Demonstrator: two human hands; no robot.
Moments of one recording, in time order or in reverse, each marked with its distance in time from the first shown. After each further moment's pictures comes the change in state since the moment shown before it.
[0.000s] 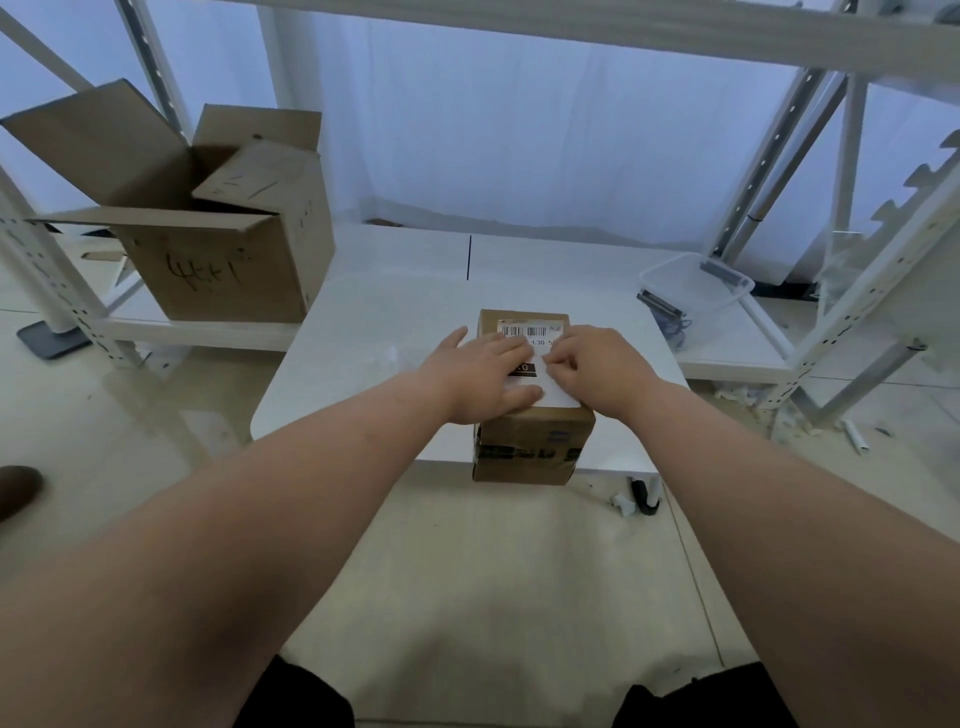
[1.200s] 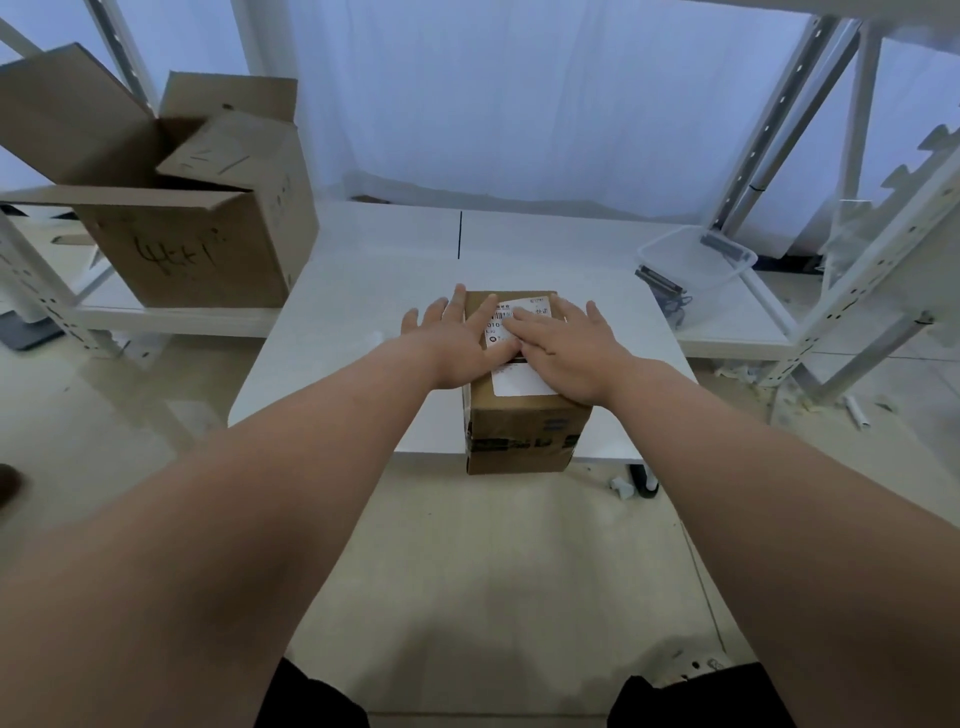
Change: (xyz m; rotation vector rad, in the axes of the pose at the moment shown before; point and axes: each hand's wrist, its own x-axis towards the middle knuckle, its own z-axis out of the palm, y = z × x) left_hand 0.027 -0.019 0.005 -0.124 -0.062 -0.293; right_hand 0.014 -0.004 0.014 -0.069 -0.188 -0.018
